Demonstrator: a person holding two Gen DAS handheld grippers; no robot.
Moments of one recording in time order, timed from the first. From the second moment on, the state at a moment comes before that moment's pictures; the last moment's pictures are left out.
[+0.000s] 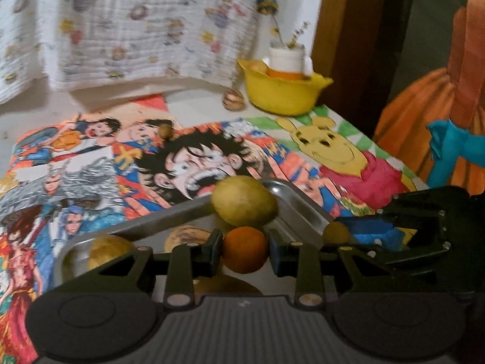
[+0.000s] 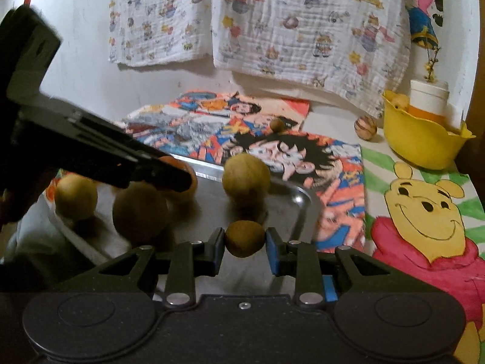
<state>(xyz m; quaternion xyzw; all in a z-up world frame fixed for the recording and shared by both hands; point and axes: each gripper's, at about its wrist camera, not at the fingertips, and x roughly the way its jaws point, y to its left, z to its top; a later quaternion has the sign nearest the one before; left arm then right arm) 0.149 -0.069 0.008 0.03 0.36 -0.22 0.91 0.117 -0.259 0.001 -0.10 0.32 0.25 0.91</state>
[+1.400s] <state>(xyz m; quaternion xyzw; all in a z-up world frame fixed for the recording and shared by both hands) 0.157 -0.100 -0.006 0.10 0.39 -0.23 0.89 0.098 -0.264 -0.010 -0.14 0.32 0.26 0.90</state>
